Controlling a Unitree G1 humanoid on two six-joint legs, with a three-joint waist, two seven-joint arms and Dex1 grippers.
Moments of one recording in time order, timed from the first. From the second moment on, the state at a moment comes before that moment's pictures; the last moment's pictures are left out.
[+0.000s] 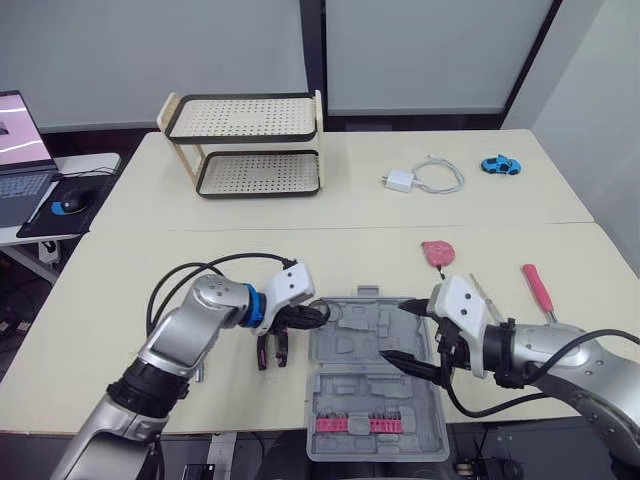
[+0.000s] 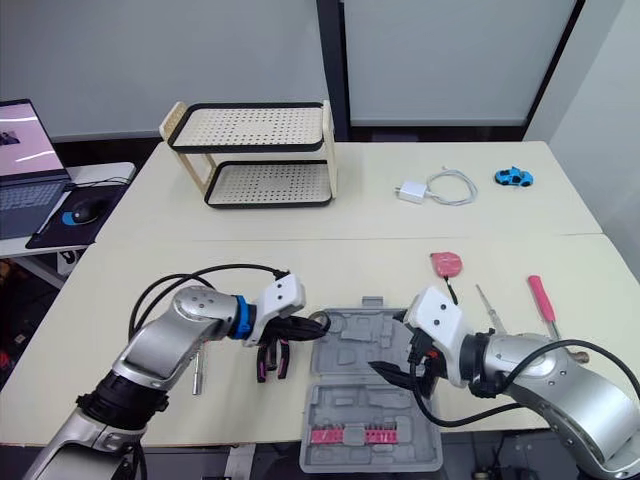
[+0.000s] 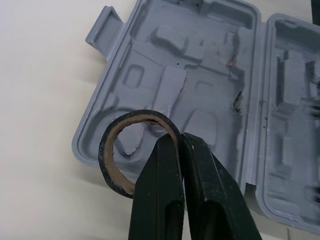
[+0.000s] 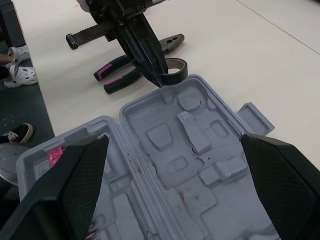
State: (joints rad) left arm -0.44 0.60 -0.32 -0.07 -0.11 0.62 -1.10; right arm -0.10 -0.78 0.11 -0.84 0.60 0.97 0.56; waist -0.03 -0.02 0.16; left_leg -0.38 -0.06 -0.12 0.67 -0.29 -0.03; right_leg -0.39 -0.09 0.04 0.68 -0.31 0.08
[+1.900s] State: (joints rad) left arm -0.49 0.56 -0.29 0.01 -0.16 0.49 -1.11; right arm -0.07 -0.76 0.14 -0.80 0.53 0.92 0.56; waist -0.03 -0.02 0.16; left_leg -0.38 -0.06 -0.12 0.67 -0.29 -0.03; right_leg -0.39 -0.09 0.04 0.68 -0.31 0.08
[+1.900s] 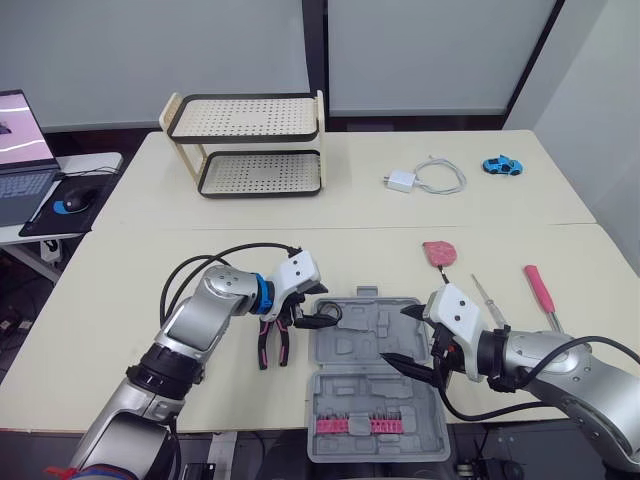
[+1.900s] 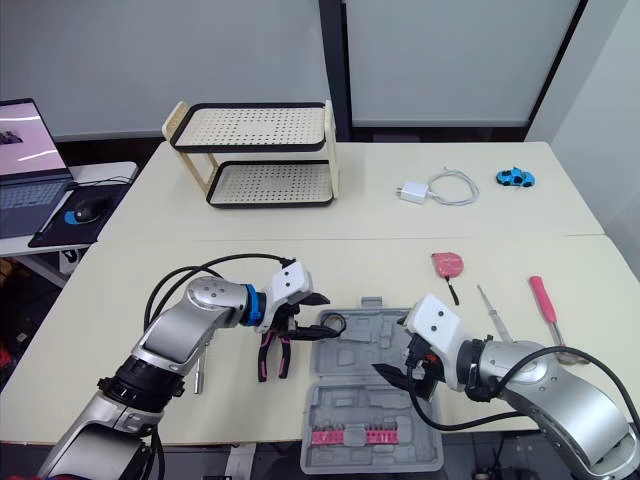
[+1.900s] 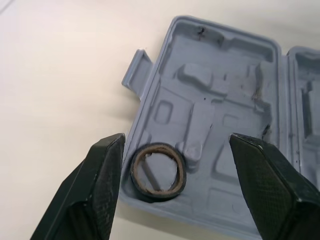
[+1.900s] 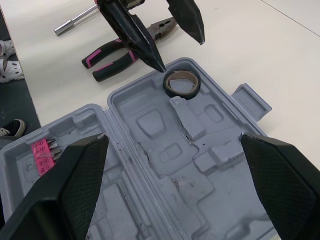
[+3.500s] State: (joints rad) left arm -0.52 0.41 -0.31 0.52 -0.07 0.03 -1.15; right arm -0.11 -0.75 0.13 -0.80 0.54 0.95 0.56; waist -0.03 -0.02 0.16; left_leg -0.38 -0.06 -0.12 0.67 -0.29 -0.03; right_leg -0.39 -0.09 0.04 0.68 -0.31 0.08
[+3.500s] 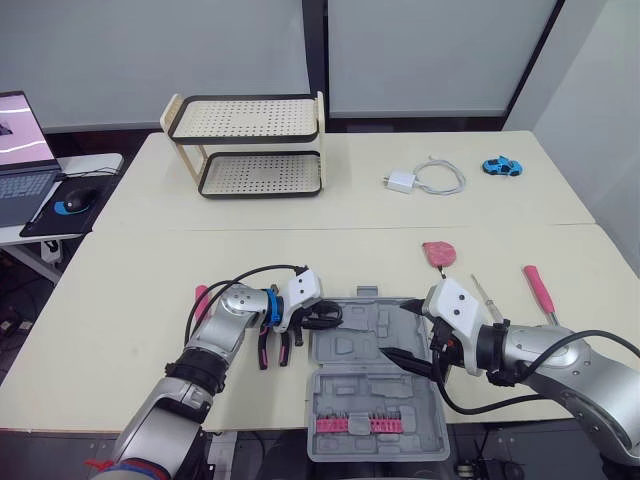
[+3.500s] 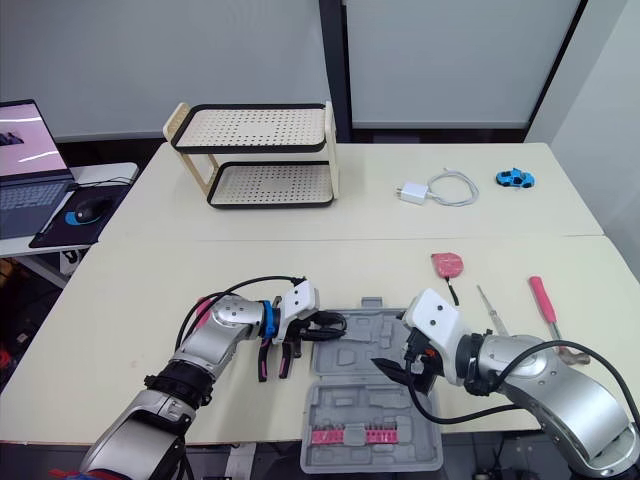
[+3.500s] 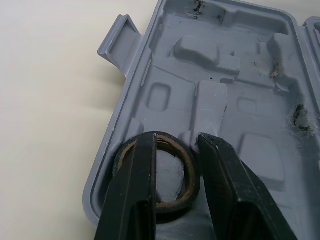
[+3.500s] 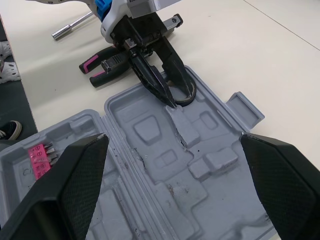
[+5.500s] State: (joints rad) left arm 0.29 0.80 0.46 -0.23 -0.41 0.42 -1.02; right arm 0.32 -0.89 -0.62 -0.47 0.43 0.52 0.97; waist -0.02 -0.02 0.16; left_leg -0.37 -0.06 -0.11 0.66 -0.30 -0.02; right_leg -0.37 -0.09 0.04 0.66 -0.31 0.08
